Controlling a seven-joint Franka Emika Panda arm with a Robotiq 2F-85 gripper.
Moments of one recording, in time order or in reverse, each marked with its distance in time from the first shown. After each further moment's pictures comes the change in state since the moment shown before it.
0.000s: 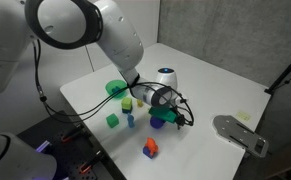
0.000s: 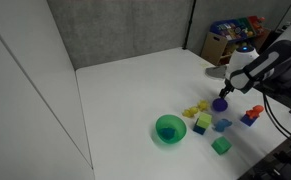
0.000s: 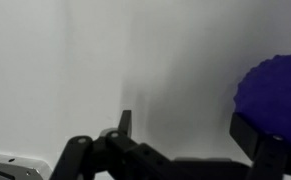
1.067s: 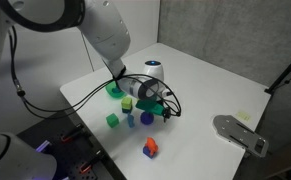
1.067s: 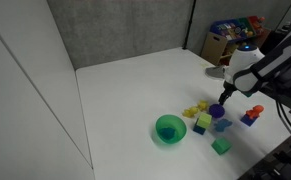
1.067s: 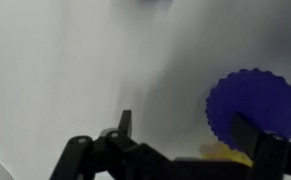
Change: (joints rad) arm 0.019 -0.153 0.080 -0.187 -0.033 -0.006 -0.042
